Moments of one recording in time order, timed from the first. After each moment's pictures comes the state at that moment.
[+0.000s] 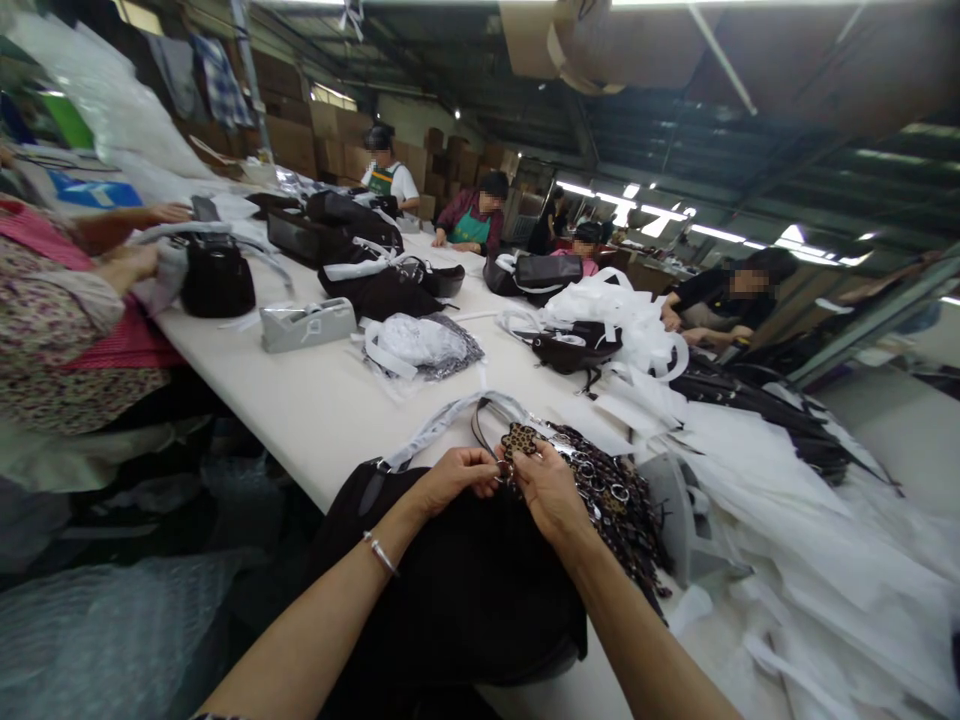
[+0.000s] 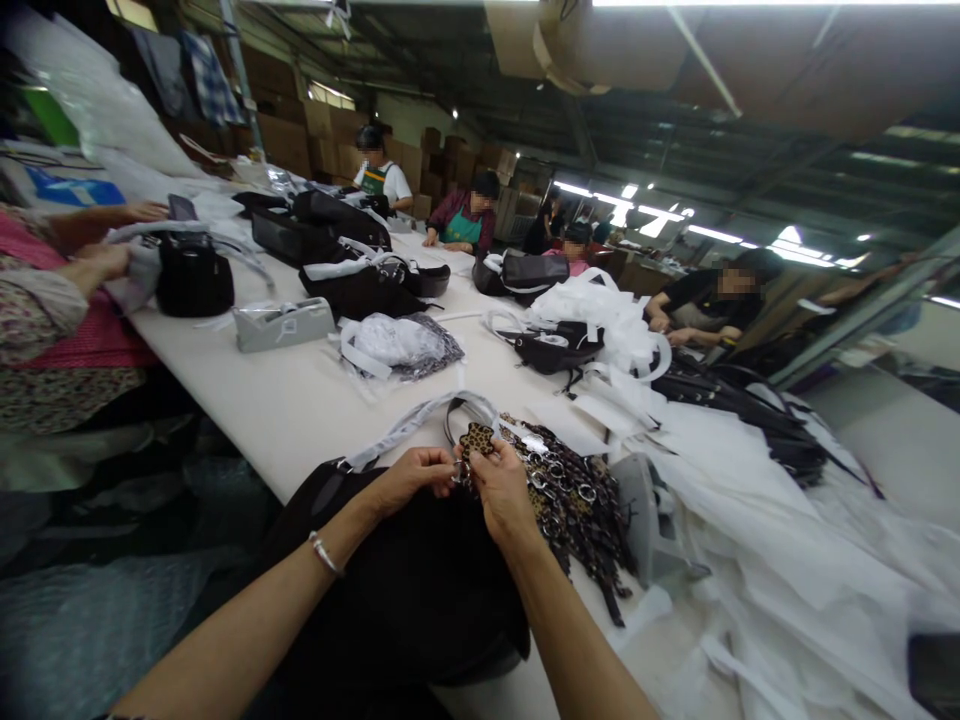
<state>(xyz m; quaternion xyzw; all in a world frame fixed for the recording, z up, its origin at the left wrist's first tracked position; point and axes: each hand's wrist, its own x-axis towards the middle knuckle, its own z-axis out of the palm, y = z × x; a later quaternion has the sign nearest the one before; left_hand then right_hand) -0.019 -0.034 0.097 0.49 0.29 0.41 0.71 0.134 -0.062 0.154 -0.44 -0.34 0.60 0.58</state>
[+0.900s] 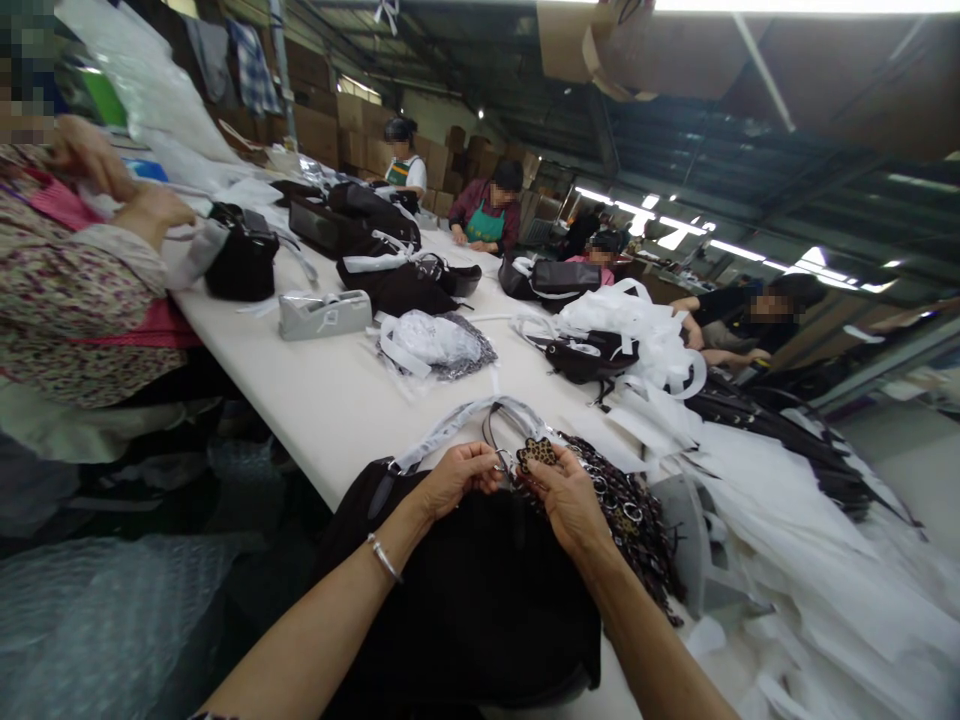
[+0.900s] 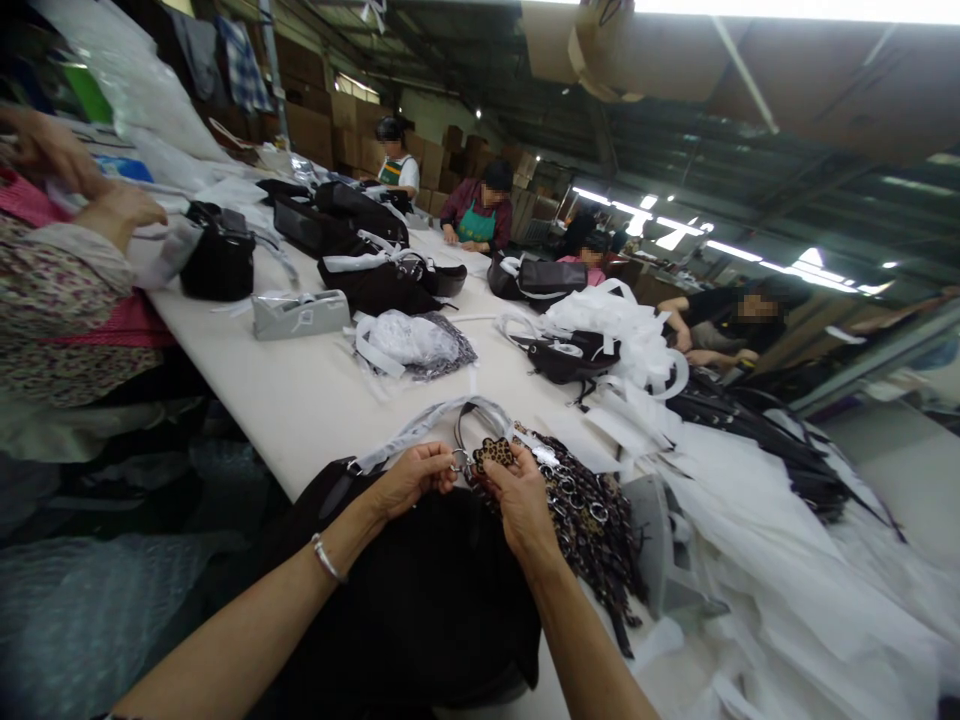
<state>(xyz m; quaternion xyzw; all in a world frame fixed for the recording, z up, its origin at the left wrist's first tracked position) -0.029 -0.032 0.096 0.37 0.25 0.48 0.75 0.136 -0.056 0.156 -0.49 -0.37 0.56 0.56</state>
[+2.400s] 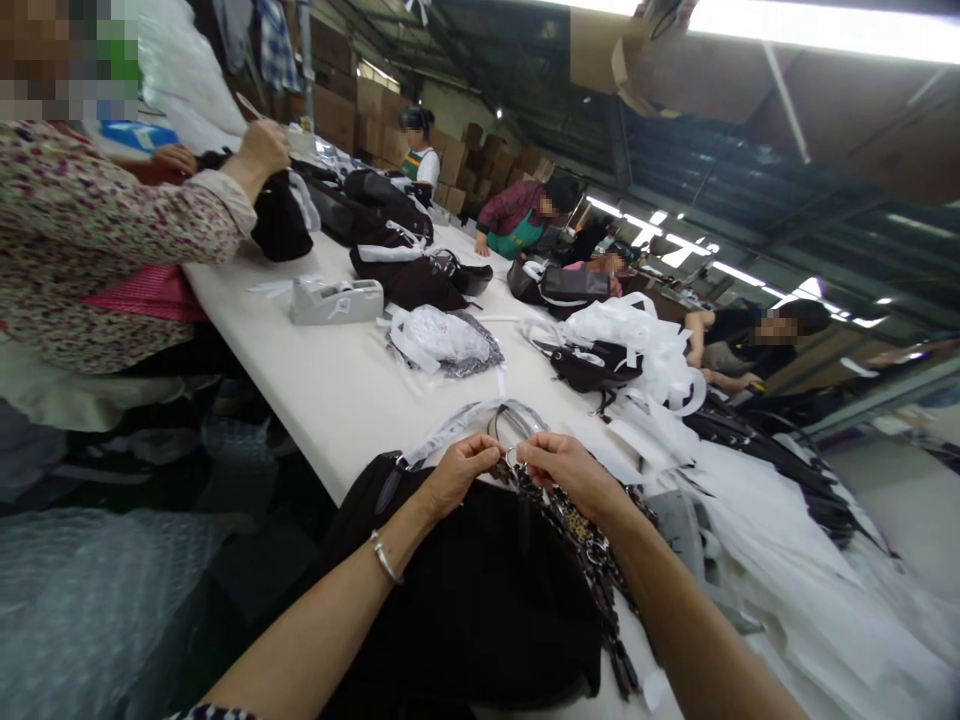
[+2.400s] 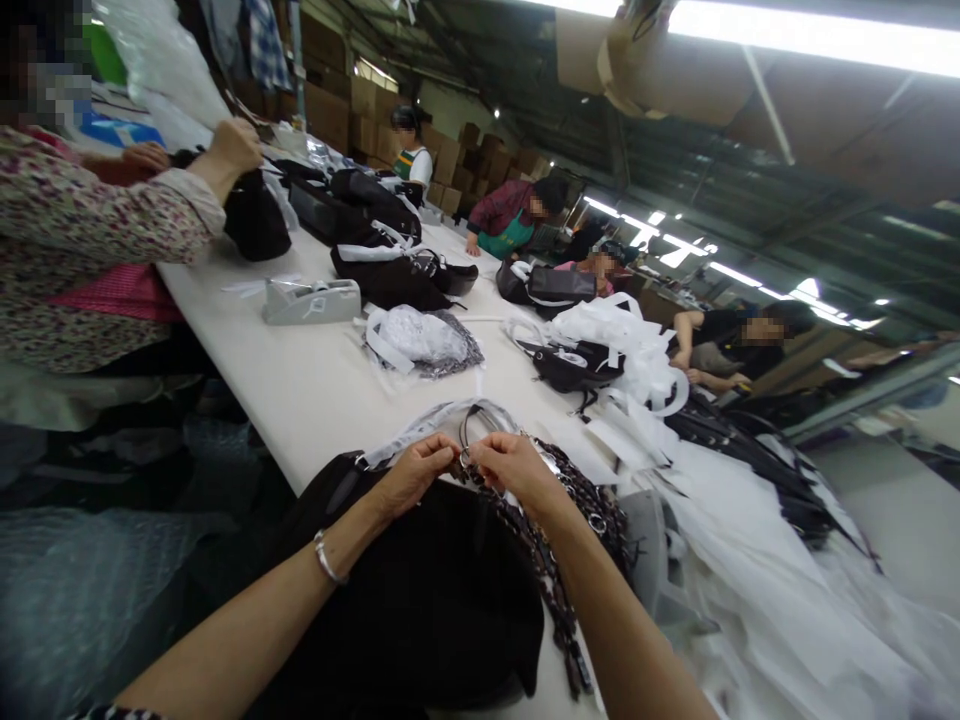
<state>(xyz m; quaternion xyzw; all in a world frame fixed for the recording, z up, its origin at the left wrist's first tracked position) -0.034 -0.037 0.095 0.40 0.23 0.59 0.66 0.116 -0.032 0.214 -0.56 -0.63 0.48 0.24</state>
